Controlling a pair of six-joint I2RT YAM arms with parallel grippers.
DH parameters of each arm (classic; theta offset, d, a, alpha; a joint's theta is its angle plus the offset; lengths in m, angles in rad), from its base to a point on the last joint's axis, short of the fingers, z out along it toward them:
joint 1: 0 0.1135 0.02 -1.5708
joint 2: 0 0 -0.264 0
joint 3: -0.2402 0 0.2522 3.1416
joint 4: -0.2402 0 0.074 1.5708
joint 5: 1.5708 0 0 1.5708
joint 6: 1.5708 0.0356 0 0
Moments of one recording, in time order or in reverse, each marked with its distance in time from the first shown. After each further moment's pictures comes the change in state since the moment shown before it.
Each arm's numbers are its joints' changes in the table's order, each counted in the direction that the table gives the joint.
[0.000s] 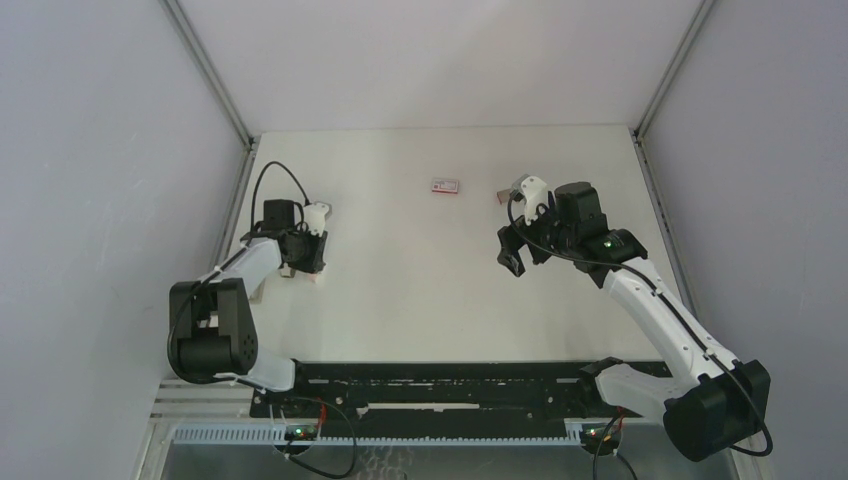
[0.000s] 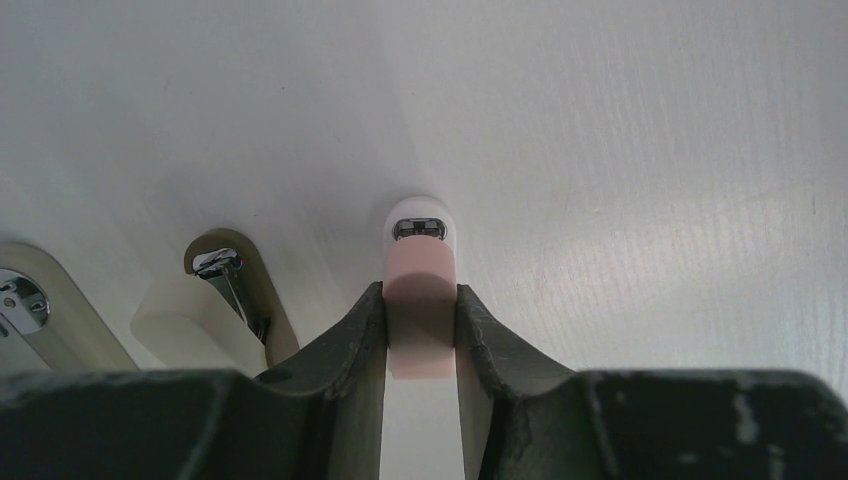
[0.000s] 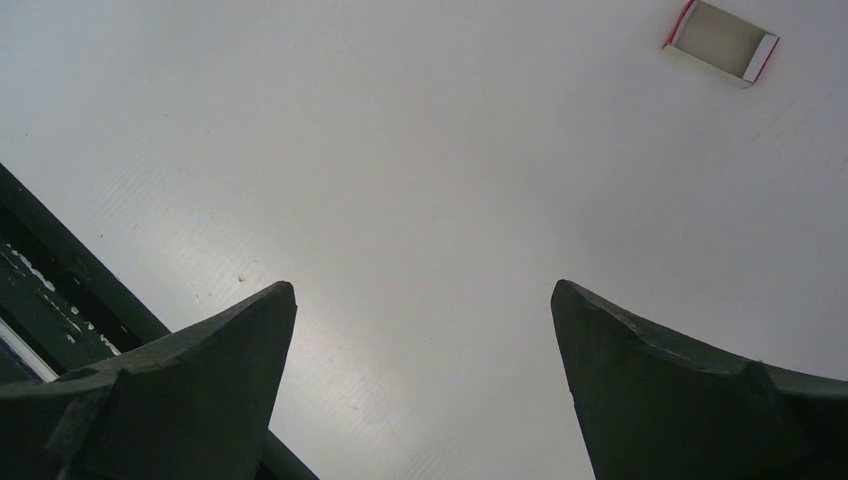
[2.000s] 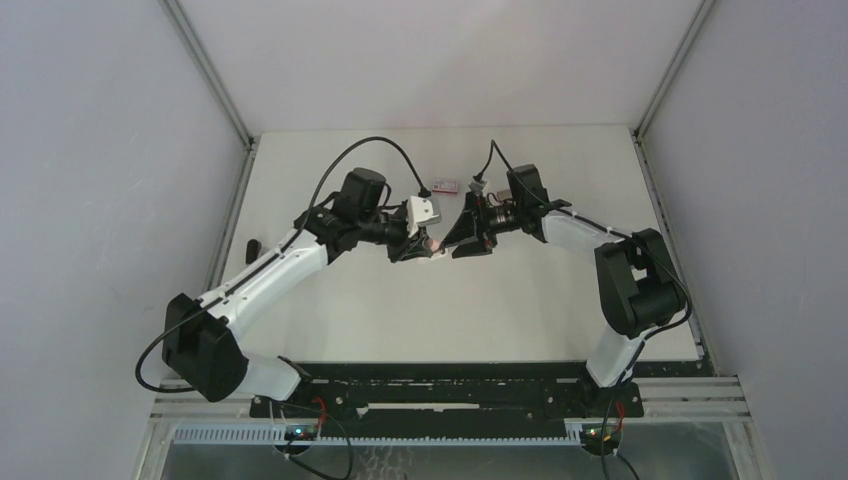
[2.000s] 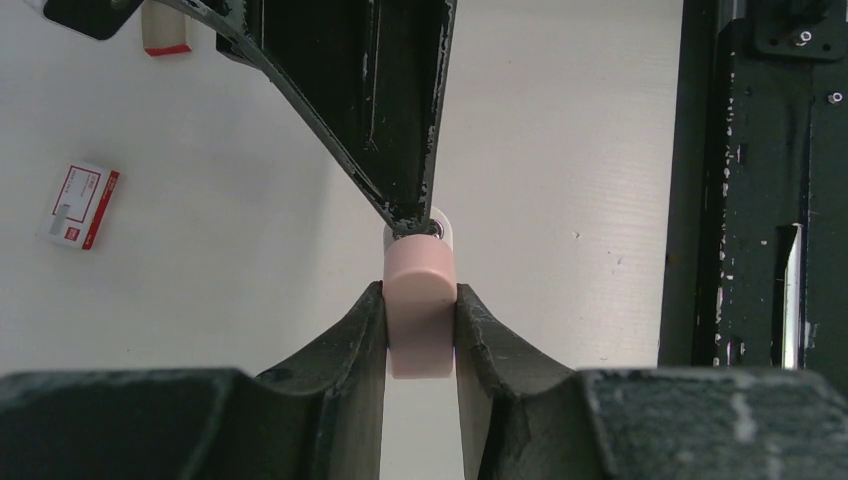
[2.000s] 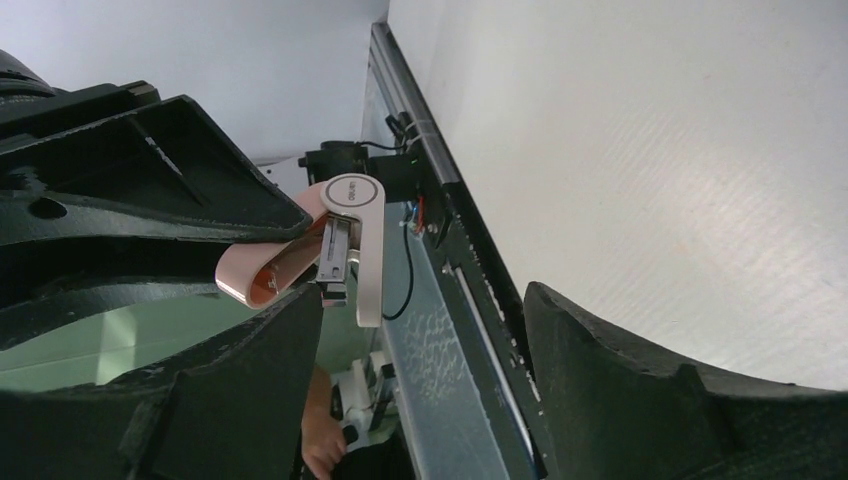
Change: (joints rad) left arm -0.652 -0.085 -0.352 -0.091 0.462 0.190; right arm -0.010 0.628 -0.116 0.476 -0.781 0.864
